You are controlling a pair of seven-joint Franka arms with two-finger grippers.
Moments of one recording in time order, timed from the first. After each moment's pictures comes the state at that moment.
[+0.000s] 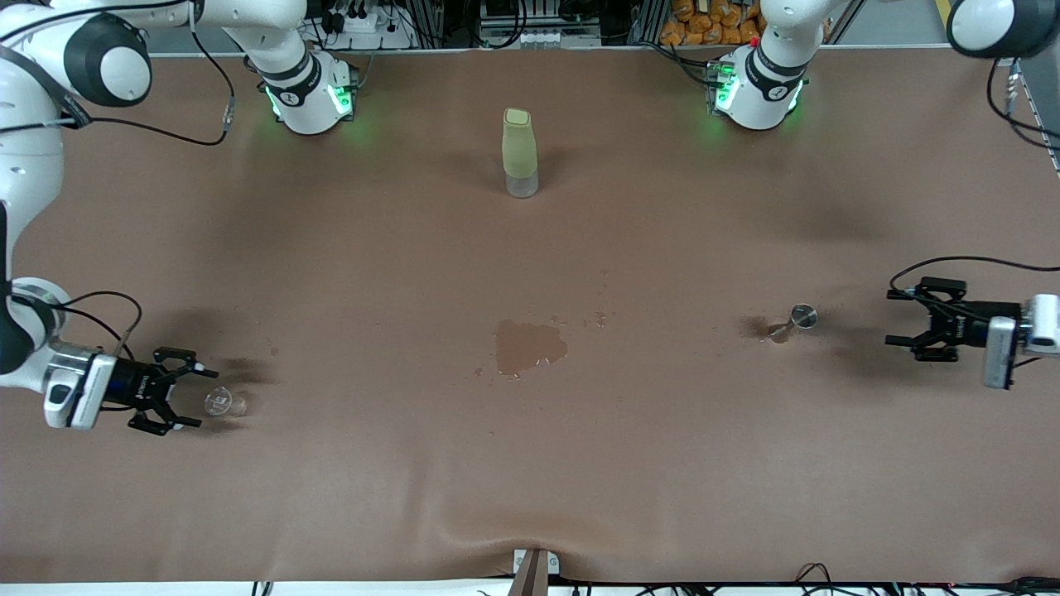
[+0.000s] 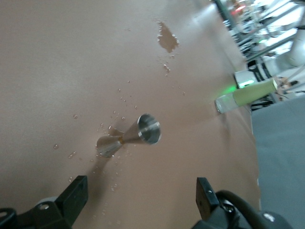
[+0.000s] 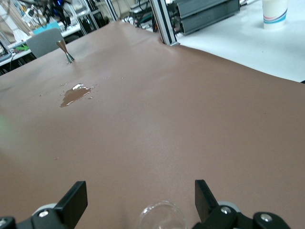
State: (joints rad) left arm 0.57 0.74 -0.22 -1.31 -0.52 1.39 1.26; right arm -0.43 0.89 0.05 -1.33 0.98 1.75 -1.83
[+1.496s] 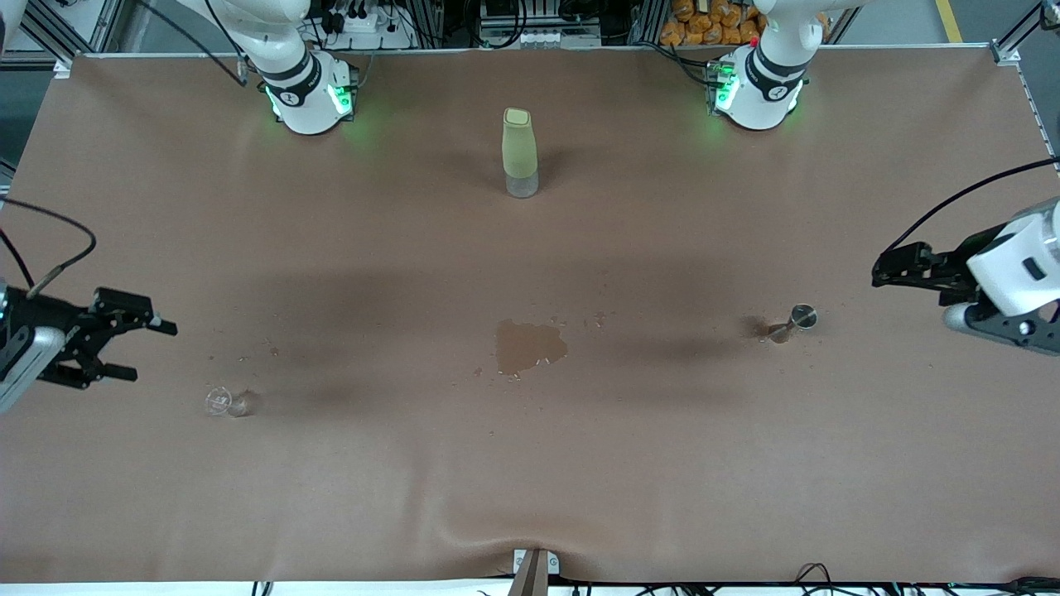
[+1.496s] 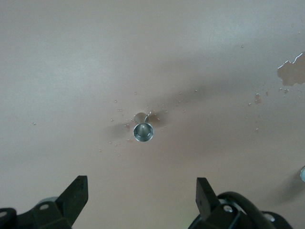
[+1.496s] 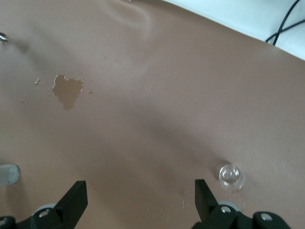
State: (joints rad) left arm 0.15 0.30 -0.21 -1.31 -0.03 1.50 0.20; right arm -0.19 0.35 0.06 -1.42 0.41 1.73 -0.82
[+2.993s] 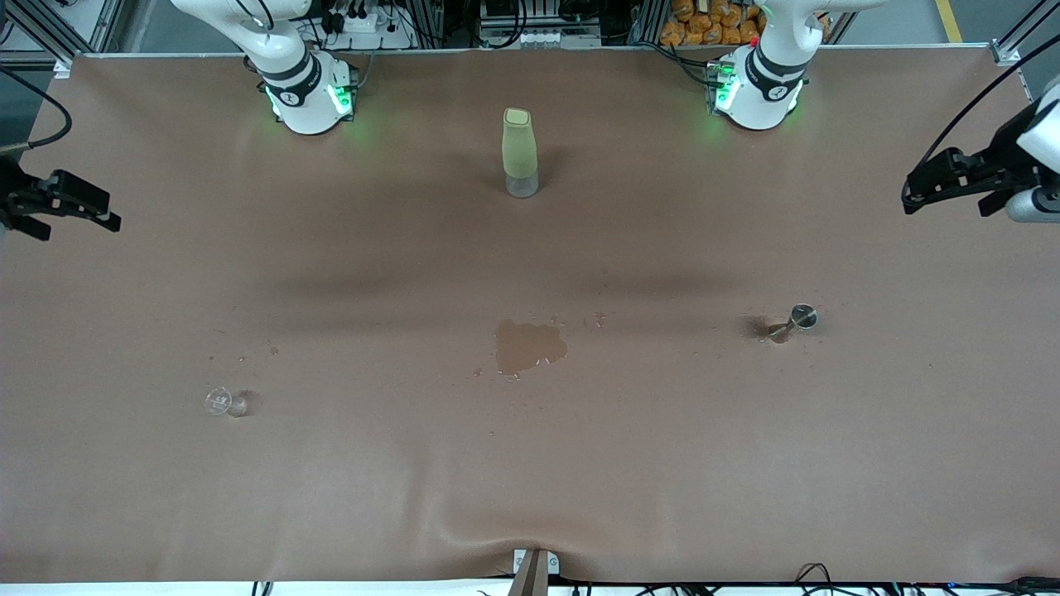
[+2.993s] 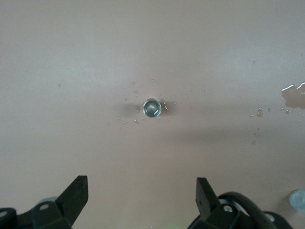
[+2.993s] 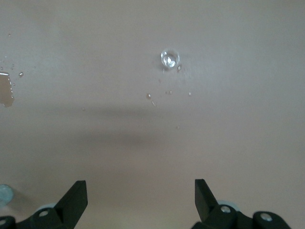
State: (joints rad) left arm -0.04 -0.06 -0.01 -1.63 -0.03 1.57 -0.03; right arm -0.05 -0.02 -0.06 -1.62 0.06 1.55 -0.15
